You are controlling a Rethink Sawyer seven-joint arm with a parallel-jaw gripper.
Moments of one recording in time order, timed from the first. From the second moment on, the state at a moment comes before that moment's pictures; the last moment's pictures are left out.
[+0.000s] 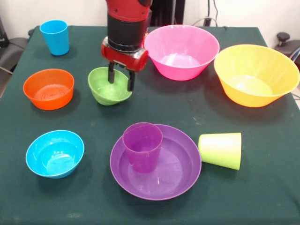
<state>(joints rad) -0.43 -0.48 0.13 1.59 -0.54 0.41 2.38</state>
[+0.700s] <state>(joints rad) -0.41 -0.42 0.13 1.58 -0.54 0.41 2.38</state>
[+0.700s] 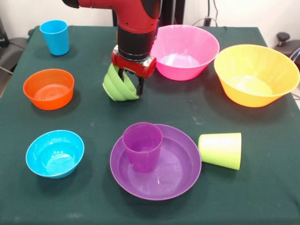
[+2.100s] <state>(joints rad) -0.44 -0.59 0.14 1.59 -0.45 0.54 2.38</state>
